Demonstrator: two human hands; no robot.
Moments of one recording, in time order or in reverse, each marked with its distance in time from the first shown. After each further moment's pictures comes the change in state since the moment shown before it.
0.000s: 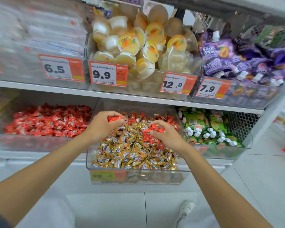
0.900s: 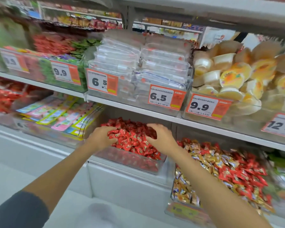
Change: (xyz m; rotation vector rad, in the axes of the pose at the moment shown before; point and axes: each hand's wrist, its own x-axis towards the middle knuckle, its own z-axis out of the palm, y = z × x) left_hand -0.023 -0.180 -0.241 0.634 0.189 -0.273; right_hand 0.126 -0.127 0.225 -0.520 -0.086 -0.457
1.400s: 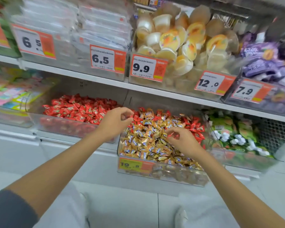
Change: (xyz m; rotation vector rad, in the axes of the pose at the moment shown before) left_hand -0.079 0.212 0.081 -0.379 0.031 0.312; right_hand -0.192 0.153 -0.083 0.135 0.047 0.278
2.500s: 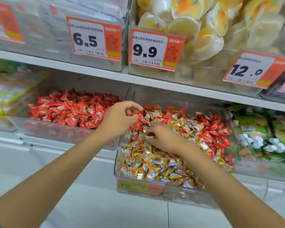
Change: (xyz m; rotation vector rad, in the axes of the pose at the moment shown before) left_hand 0.039 -0.013 0.023 -0.141 0.007 -0.067; right_hand 0.086 -0.029 0.064 -0.365 -0.289 -0.317
